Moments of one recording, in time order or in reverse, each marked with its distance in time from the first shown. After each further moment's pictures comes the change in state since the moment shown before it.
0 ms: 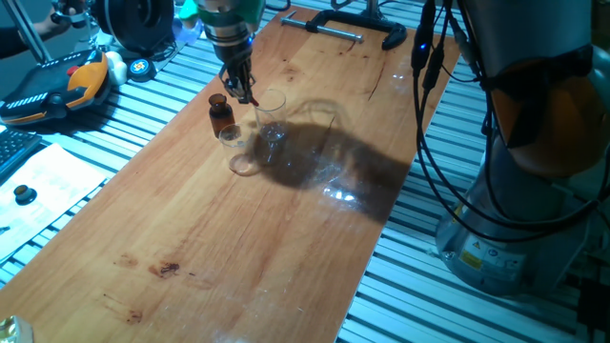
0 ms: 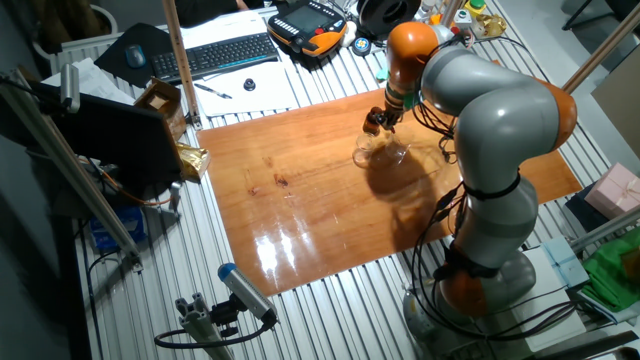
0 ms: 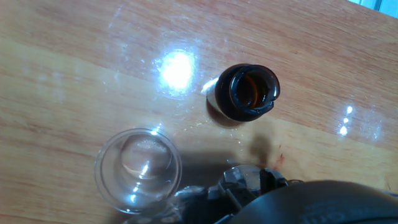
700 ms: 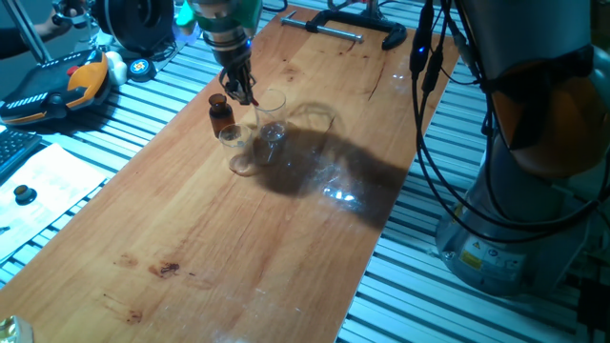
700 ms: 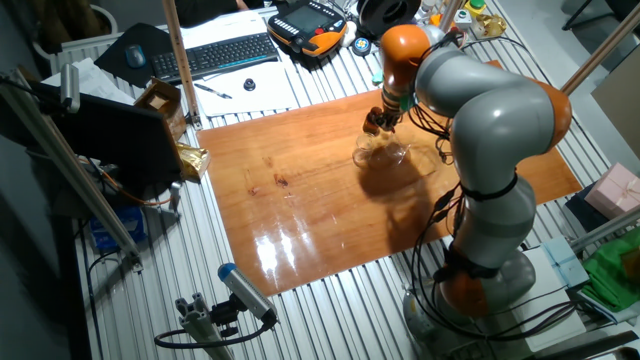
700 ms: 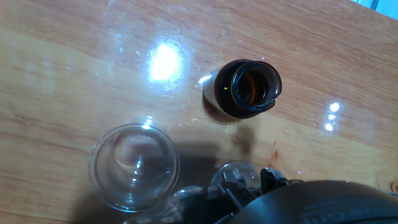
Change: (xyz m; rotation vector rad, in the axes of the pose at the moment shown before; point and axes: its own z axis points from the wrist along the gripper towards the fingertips) arm 0.000 0.000 0.004 0.058 0.020 -0.026
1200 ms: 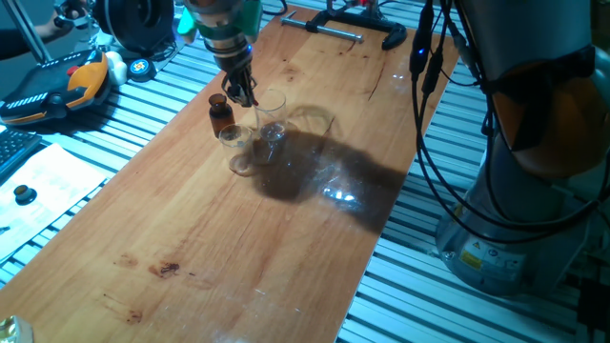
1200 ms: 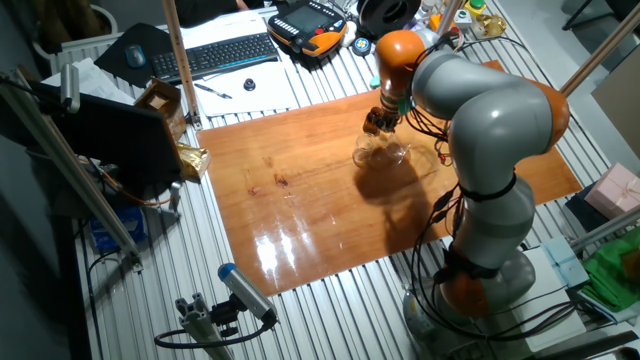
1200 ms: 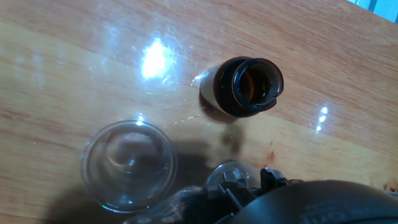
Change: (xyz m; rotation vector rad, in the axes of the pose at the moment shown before) arm 0.002 -0.002 0.008 0.035 0.005 -0.026
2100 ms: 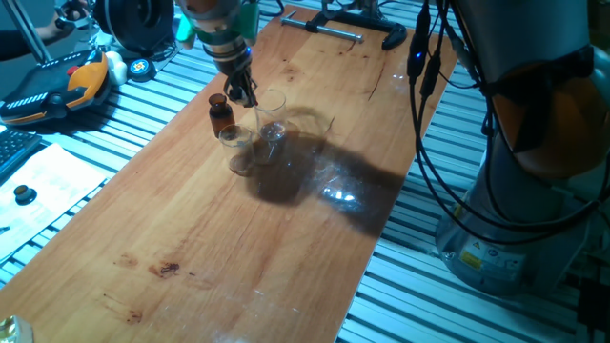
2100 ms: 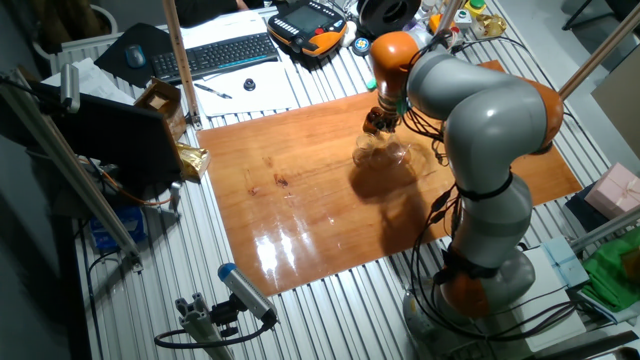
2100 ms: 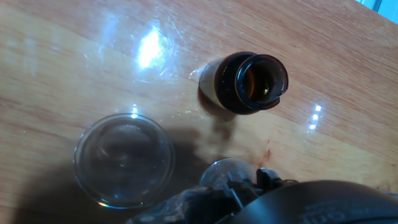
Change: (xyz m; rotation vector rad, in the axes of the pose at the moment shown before) arm 0.000 0.000 0.002 0.027 0.030 -0.050
